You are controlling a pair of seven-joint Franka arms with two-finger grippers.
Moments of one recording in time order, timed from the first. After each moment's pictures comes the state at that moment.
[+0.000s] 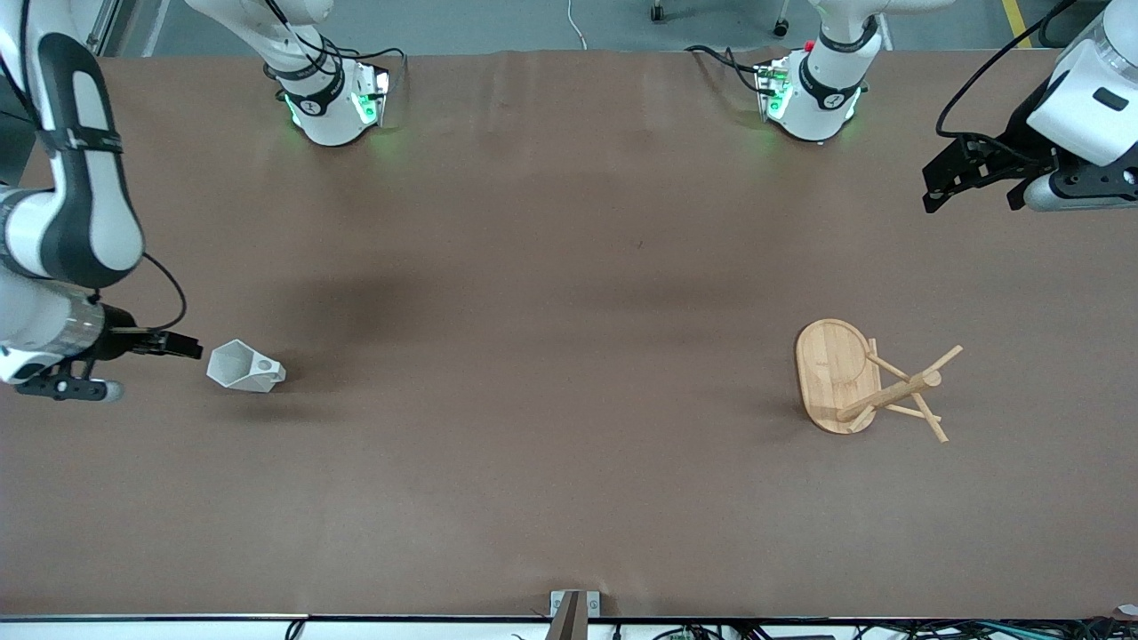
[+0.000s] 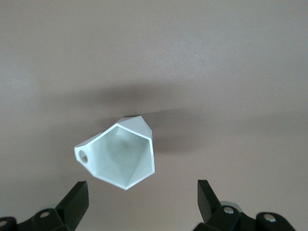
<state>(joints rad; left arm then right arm) -0.05 -0.05 -0.12 -1.54 0.00 1.51 -0.19 -0.14 0.32 -0.04 -1.88 0.03 2.13 -0.09</state>
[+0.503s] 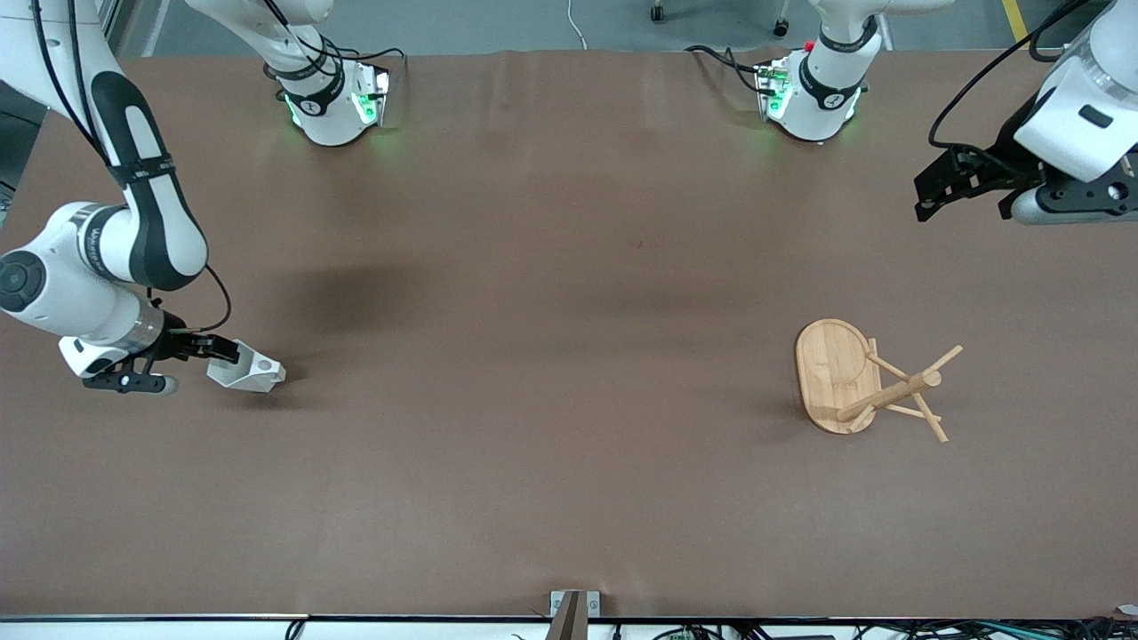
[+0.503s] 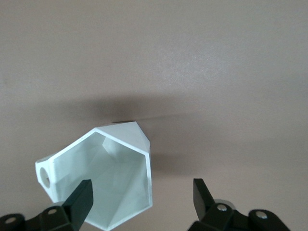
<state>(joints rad) -0.05 0.00 -0.13 -1.51 0.00 1.53 -0.20 -0.14 0.36 -0.04 -2.04 0.03 2.38 -0.12</state>
